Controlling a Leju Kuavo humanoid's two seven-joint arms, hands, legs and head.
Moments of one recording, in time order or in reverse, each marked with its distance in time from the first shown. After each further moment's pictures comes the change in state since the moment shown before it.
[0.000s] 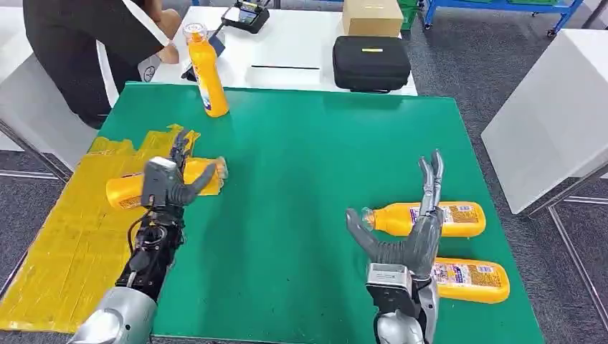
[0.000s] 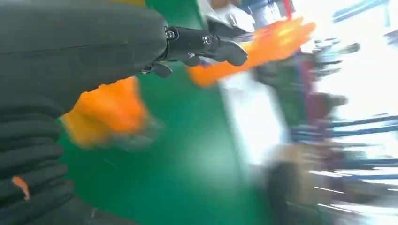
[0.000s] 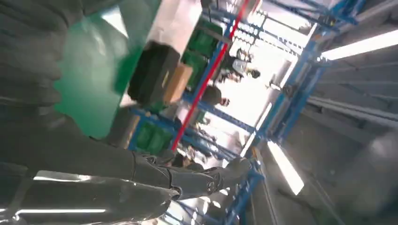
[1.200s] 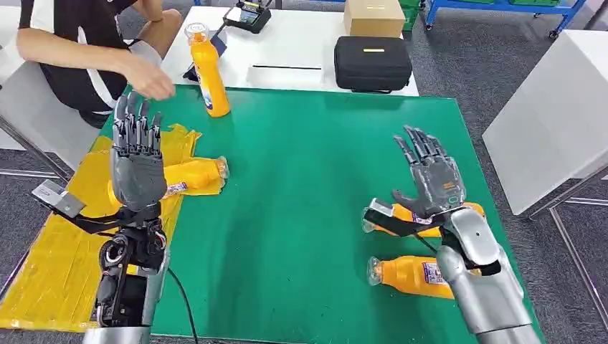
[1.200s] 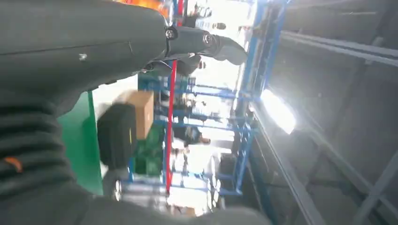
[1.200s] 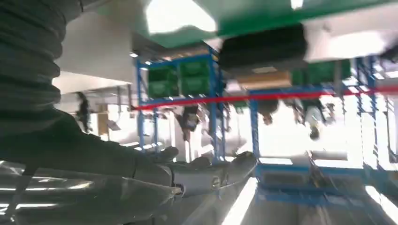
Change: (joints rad) left arm 0.210 -0.036 -0.110 -0.597 0.405 -0.248 -0.005; right arm -0.374 -0.428 -0.094 0.426 0.526 0.364 0.251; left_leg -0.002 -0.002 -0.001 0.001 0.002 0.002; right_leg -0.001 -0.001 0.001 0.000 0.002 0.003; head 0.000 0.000
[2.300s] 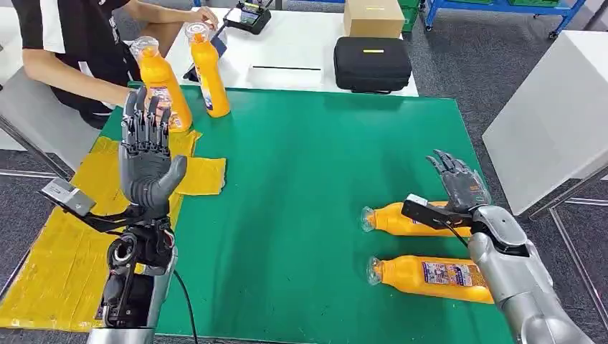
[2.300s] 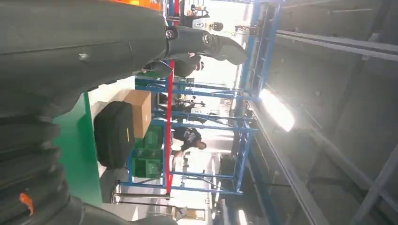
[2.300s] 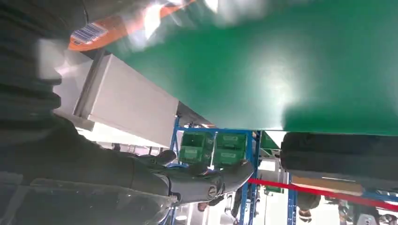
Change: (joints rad) left arm -0.011 0.003 -0.062 0.012 0.021 0.043 0.000; right arm -0.162 -0.093 -0.015 0.482 -0.069 0.118 -0.101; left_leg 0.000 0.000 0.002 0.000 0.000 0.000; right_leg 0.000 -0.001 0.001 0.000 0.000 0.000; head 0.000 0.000
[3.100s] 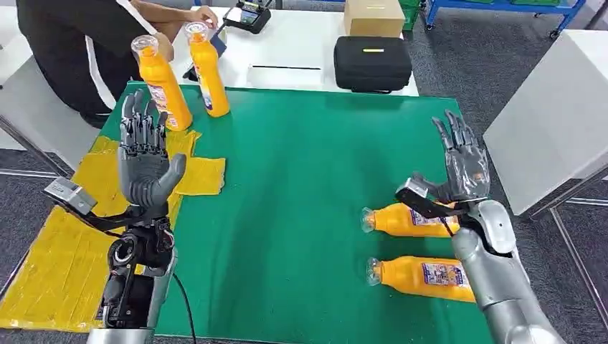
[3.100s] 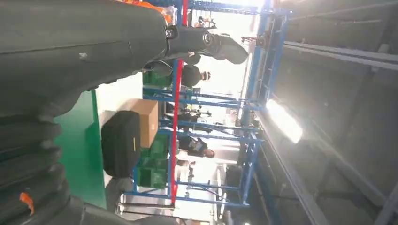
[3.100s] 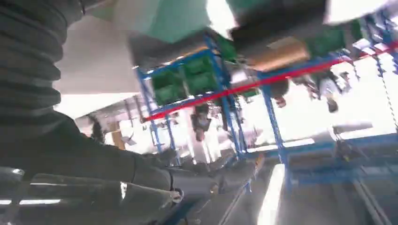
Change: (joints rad) left arm 0.002 0.006 0.002 0.017 0.018 0.044 0.000; right arm 0.081 0.098 -0.048 -0.300 -0.174 -0.330 -0.057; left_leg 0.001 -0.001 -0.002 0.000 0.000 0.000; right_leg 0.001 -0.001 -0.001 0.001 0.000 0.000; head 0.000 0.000
